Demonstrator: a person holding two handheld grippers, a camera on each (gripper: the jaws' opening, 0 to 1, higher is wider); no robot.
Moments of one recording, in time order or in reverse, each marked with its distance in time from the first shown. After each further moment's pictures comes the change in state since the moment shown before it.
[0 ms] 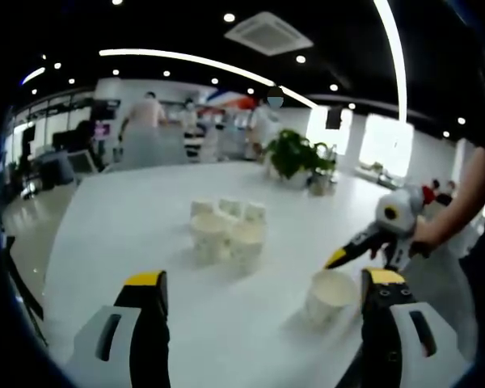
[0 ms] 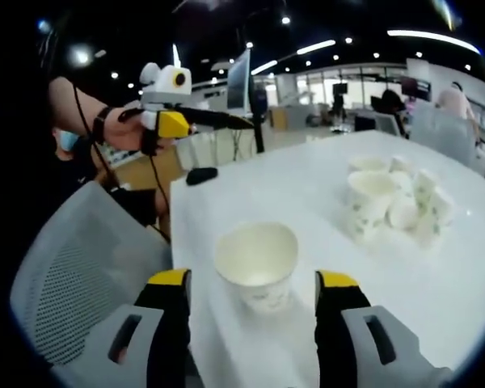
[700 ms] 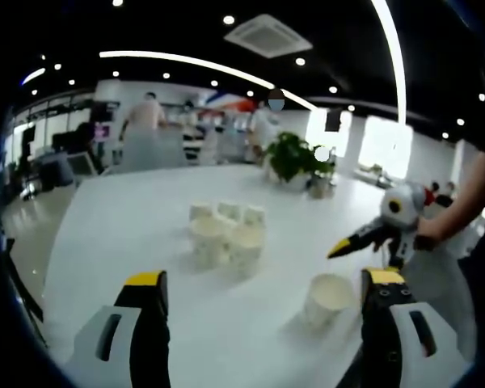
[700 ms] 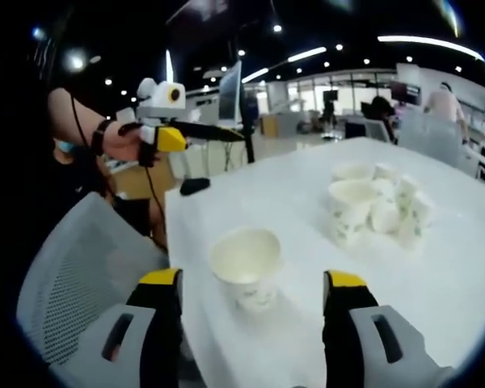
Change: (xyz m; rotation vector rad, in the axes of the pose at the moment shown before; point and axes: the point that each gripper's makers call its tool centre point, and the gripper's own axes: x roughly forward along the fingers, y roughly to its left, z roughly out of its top) left arm -0.001 -0.004 0.004 0.000 -0.014 -0.006; right arm -0.025 -0.007 0.010 0.009 -0.046 -0.058
